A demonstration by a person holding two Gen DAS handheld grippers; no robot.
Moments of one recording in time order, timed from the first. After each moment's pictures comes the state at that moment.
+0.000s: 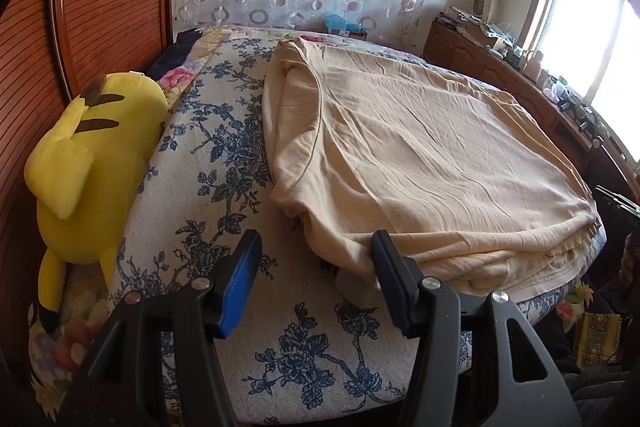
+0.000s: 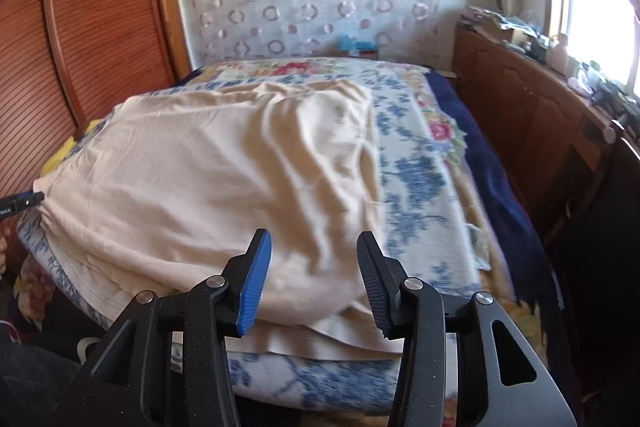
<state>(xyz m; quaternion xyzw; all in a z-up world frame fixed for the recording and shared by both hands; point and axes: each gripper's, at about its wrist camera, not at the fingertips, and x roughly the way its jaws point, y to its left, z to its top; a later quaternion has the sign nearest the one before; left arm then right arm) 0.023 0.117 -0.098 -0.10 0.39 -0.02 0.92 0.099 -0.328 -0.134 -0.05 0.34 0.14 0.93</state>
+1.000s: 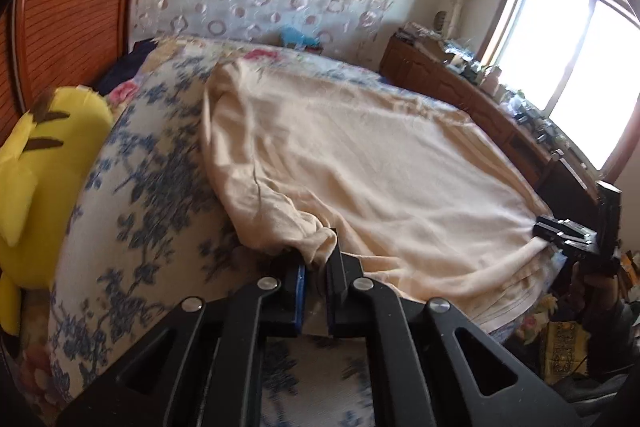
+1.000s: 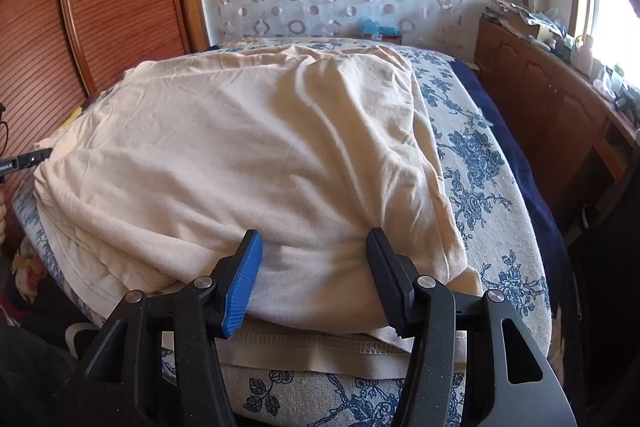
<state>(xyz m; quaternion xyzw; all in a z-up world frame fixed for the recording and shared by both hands) 0.048 0.090 -0.079 -0.14 0.35 -0.11 0.92 0.108 -0.306 -0.170 -0.06 0.36 0.17 0.91</state>
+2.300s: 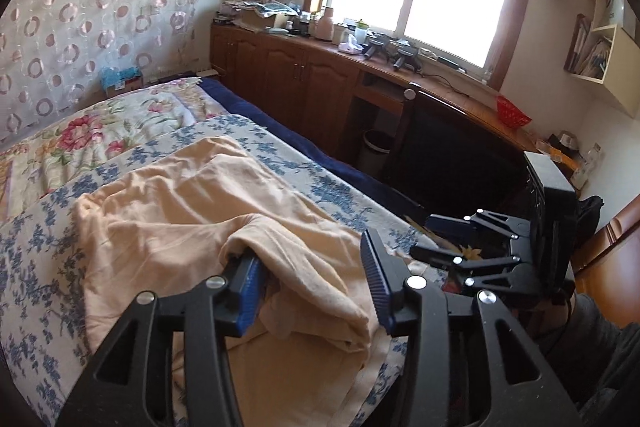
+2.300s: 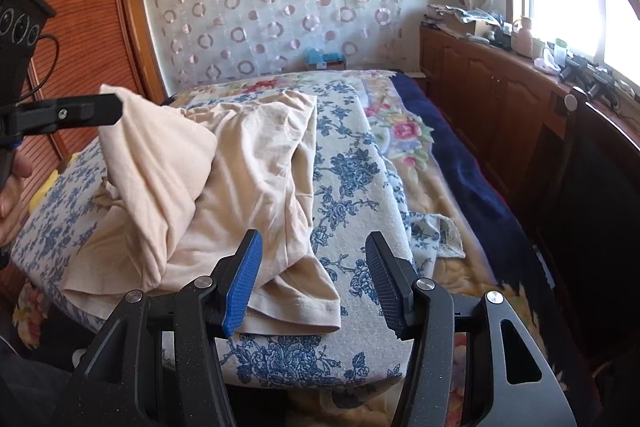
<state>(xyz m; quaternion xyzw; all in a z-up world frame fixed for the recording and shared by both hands) 0.121 -0.179 0.032 0.02 0.34 -0.35 0.87 0.075 -0.388 -0.129 0.01 0.31 0.09 0.95</state>
